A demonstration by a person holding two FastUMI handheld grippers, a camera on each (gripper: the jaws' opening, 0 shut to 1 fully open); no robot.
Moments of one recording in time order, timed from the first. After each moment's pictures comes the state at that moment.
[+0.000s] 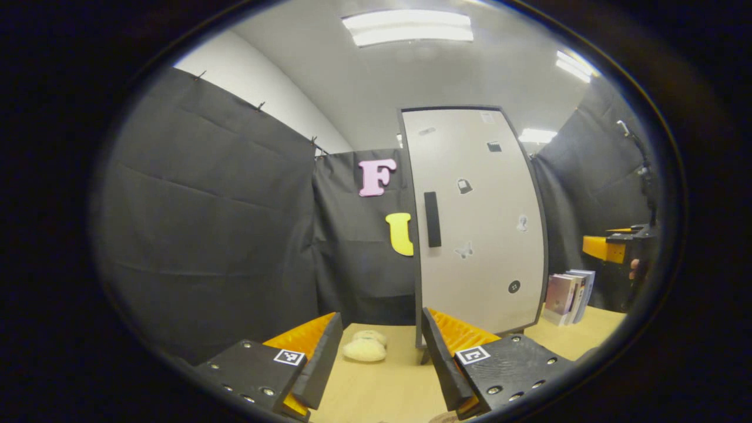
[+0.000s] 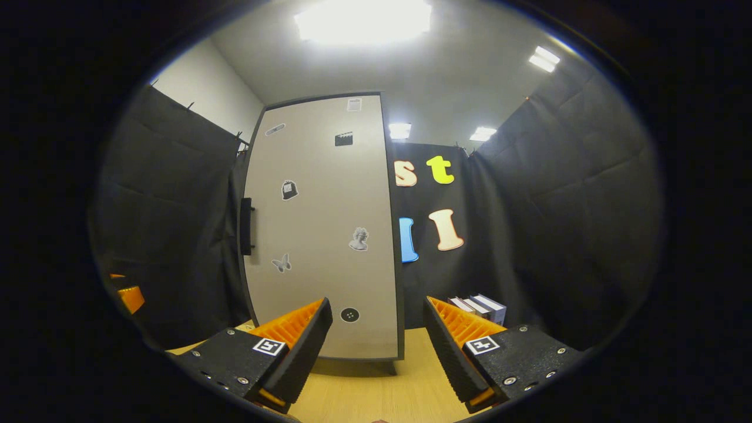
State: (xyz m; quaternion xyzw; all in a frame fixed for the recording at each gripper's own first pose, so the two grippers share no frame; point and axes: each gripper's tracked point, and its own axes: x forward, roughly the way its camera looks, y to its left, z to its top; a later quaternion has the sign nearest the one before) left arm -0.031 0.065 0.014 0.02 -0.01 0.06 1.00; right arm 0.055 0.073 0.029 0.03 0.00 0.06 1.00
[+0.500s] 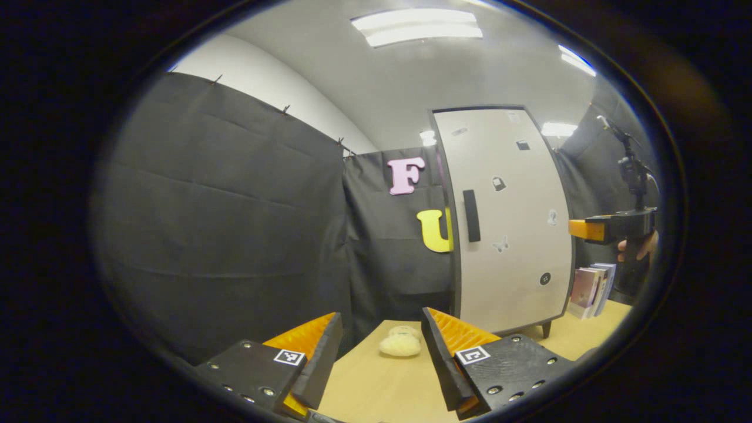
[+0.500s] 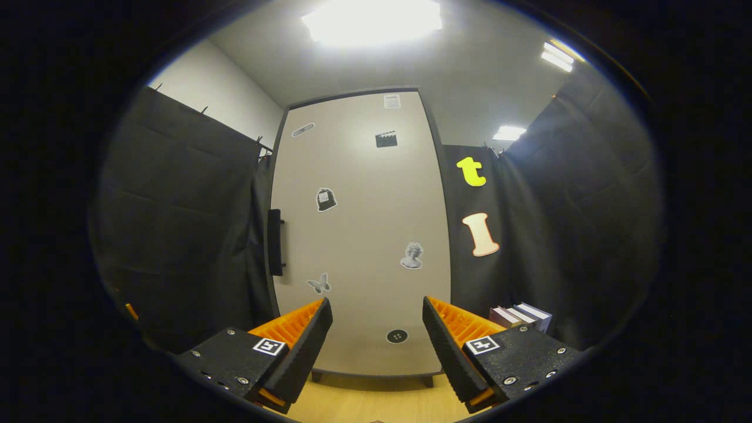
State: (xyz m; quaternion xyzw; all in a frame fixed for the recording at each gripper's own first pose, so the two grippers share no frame) left arm -0.067 0.132 0.012 0.03 0.00 0.13 0.99; right arm 0.099 0.158 0.059 0.04 -0.01 0.12 0.99
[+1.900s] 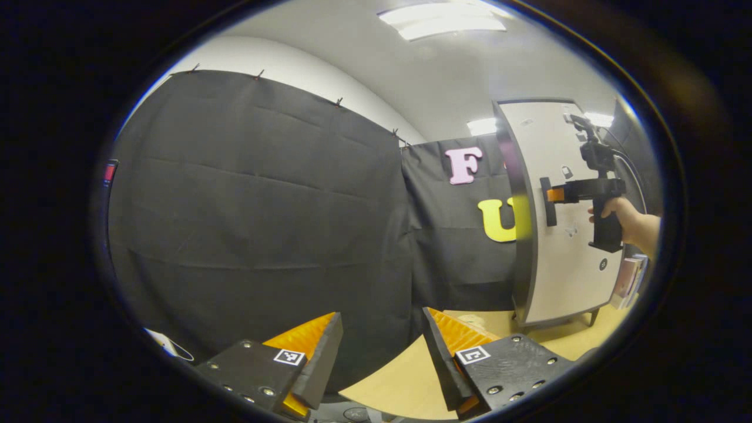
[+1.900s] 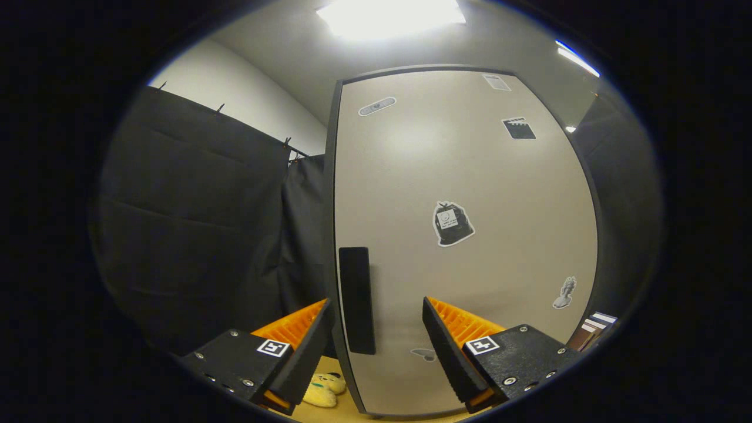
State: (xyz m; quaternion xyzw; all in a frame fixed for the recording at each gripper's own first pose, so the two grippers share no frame) left arm -0.122 0.262 -0.009 0.02 0.02 0.25 0.97; right arm 0.209 0.353 0.114 0.05 -0.02 0.19 0.98
